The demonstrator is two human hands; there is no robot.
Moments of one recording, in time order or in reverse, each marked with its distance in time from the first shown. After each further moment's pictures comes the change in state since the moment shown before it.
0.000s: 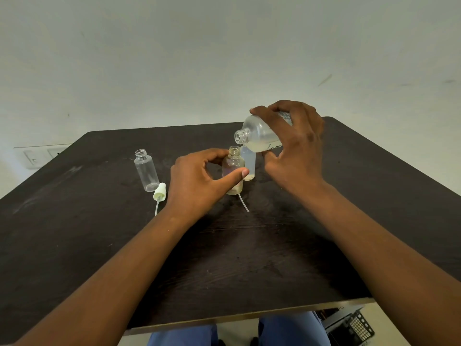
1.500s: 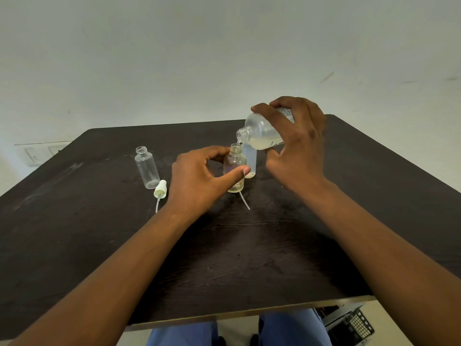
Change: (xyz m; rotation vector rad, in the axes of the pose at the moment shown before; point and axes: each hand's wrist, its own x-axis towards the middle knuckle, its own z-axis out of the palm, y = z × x) left_hand 0.000 0.000 0.001 0.018 -0.007 -0.009; right_hand 0.001 -0.001 0.000 -0.033 0.025 -0.014
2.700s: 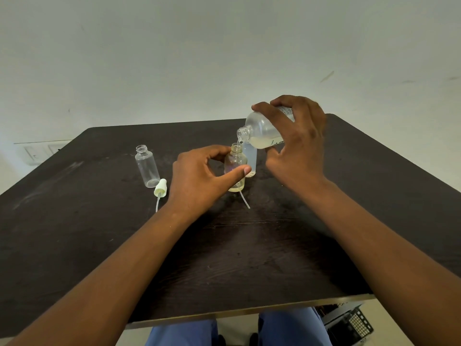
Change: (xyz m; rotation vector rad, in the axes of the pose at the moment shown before) left_hand 0.000 0.002 0.000 0.003 0.002 -0.010; right_hand 0.000 0.000 0.001 0.002 -0.001 0.003
